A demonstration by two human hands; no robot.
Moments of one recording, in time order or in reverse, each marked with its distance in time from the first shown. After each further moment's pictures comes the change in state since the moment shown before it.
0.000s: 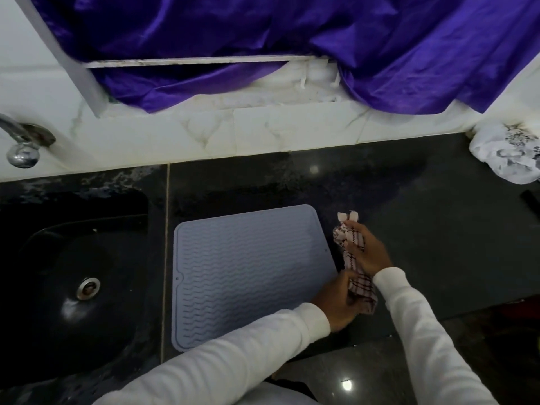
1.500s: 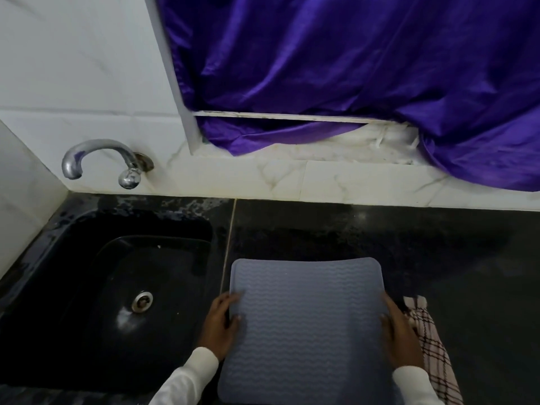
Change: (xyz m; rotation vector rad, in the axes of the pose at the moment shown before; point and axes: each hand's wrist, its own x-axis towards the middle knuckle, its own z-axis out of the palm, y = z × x) left_hand -0.143 -0.150 -0.237 0.056 0.755 -0.195; right_hand -0.003 -0.015 0.079 -0.048 0.020 -0.154
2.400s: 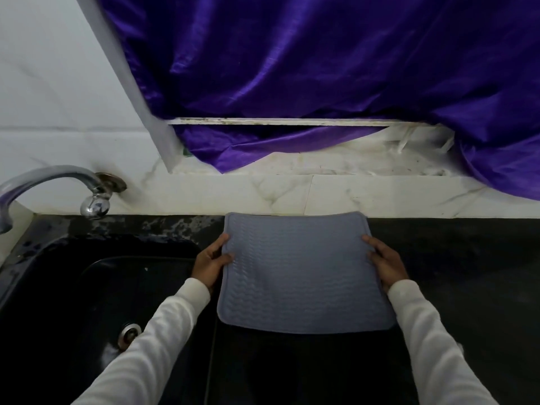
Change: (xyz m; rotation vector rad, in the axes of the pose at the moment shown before) left_hand 0.216 0.063 -0.054 -0.631 0.048 -0.191; right_hand 0.240 -0.046 0.032 0.486 -0.092 0.308
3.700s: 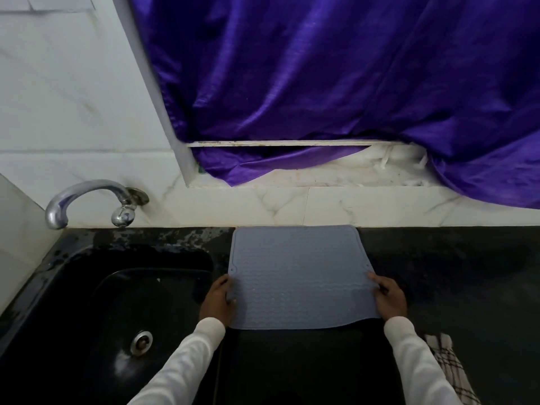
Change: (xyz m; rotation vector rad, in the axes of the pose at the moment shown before) left_hand -0.056 -0.065 -0.018 0.939 0.074 0.212; right_hand -0.050 0.069 -0.010 -0.233 0.280 -0.144
